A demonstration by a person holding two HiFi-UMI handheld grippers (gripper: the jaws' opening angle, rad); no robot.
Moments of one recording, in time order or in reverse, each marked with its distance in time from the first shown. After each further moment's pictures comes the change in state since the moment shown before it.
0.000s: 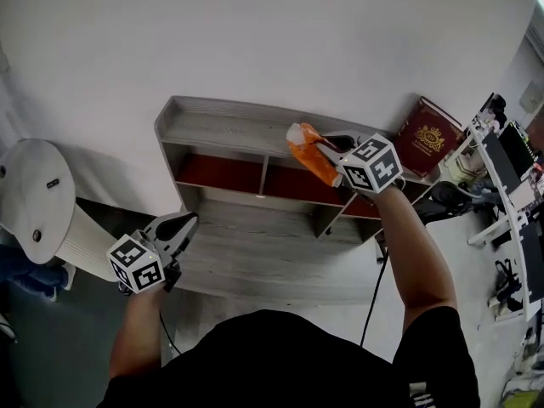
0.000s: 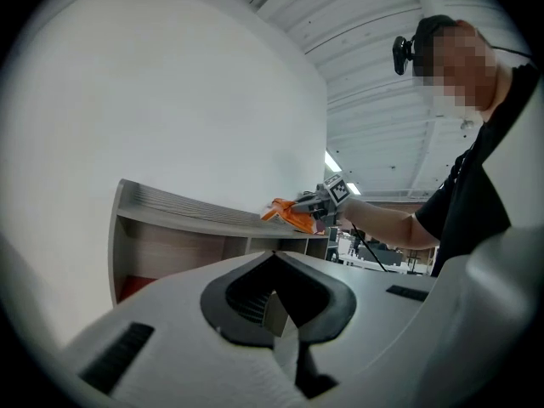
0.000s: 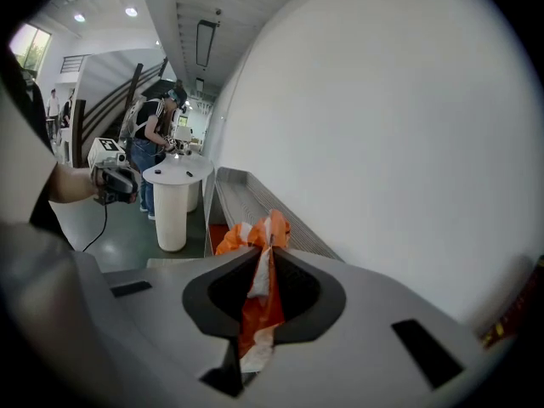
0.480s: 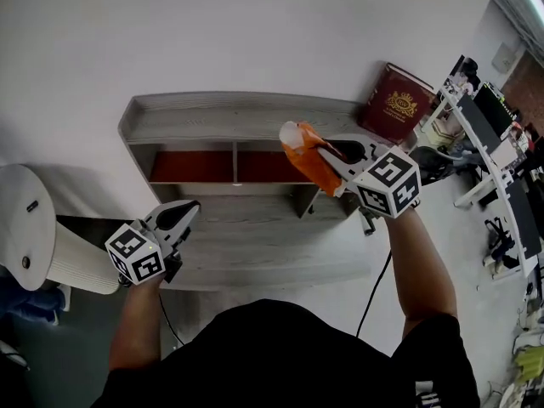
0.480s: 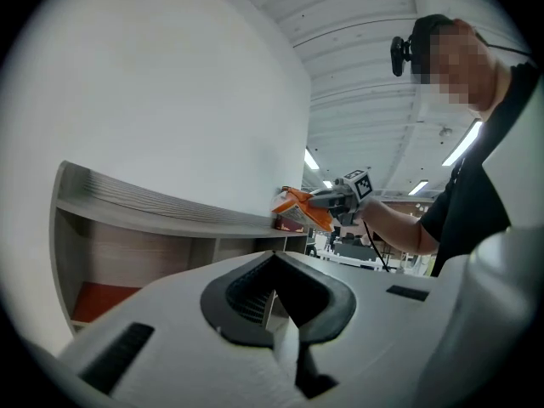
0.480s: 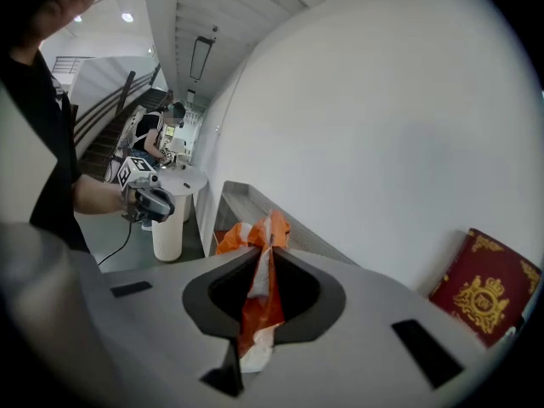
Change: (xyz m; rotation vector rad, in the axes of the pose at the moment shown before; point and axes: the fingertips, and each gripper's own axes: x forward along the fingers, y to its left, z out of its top) left arm 0.055 -0.030 0.000 0.017 0.028 -0.168; right arm -0.102 0.039 -0.011 0.043 -0.080 -0.086
